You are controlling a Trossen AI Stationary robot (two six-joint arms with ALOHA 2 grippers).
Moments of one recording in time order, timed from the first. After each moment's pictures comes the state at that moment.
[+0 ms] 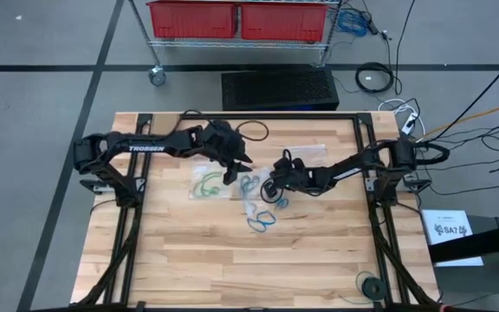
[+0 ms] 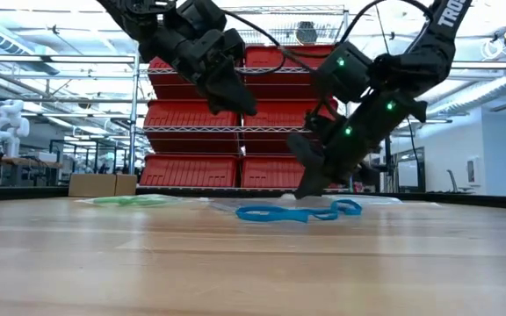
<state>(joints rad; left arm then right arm) 0.34 1.54 1.03 -0.12 0.39 0.08 -0.06 1.79 0.72 0.28 0.45 0.67</state>
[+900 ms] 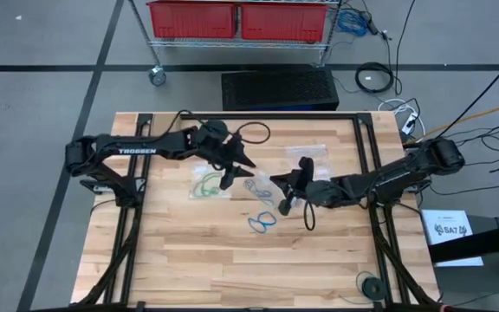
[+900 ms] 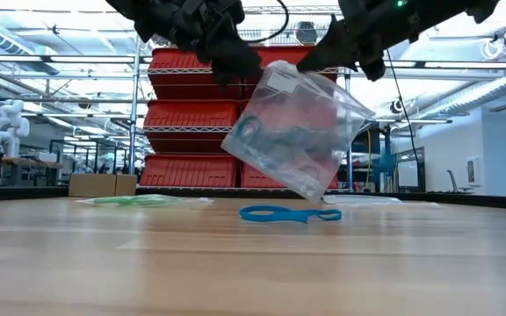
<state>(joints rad) 0.25 1.46 1.06 -0.10 0.44 0.09 0.24 1.36 0.73 0.27 0.68 0.27</state>
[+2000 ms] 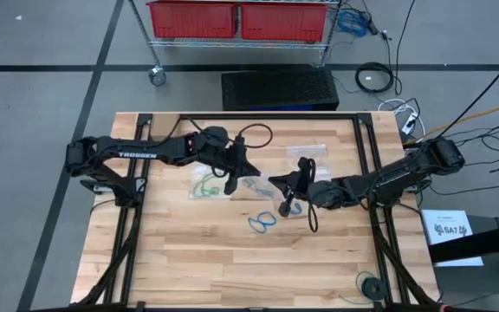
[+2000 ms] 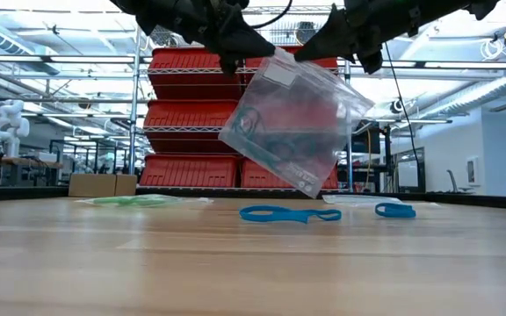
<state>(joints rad) 0.19 1.47 1.06 -0.01 0.37 0.04 0.25 1.36 0.73 0.33 0.68 0.20</state>
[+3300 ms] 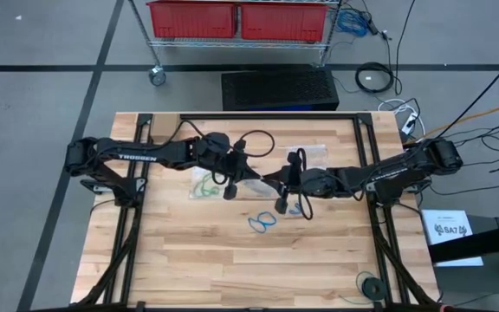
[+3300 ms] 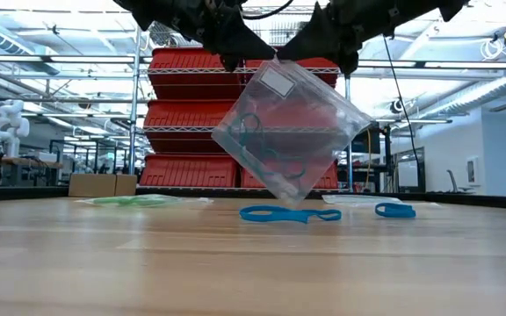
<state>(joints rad) 0.14 1.47 1.06 -0.04 0.28 0.16 0.14 1.38 0.81 0.23 0.42 0.17</state>
